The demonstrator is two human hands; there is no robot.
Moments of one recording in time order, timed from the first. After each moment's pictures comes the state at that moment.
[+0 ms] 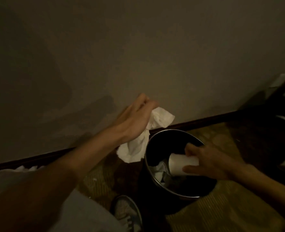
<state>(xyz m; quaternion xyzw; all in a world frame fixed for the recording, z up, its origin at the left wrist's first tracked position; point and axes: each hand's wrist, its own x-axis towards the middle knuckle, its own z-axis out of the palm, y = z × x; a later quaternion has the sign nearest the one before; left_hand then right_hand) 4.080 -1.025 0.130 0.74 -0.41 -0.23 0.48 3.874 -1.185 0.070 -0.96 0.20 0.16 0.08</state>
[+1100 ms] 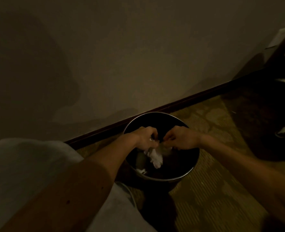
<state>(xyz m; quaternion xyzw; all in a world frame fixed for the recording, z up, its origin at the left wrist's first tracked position) 4.025 -1.141 0.001 0.76 -0.51 -0.39 0.06 3.876 -1.244 0.013 -0.89 0.26 0.17 0.35</state>
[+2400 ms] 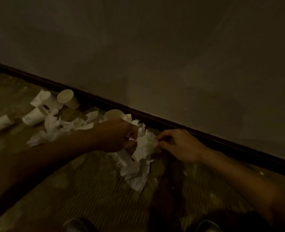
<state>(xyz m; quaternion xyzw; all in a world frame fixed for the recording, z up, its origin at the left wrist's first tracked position) 4.245 -0.755 -0.014 0.92 -0.32 -0.20 0.05 4.202 -0.987 -0.055 -0.93 -0.07 0.19 0.32</state>
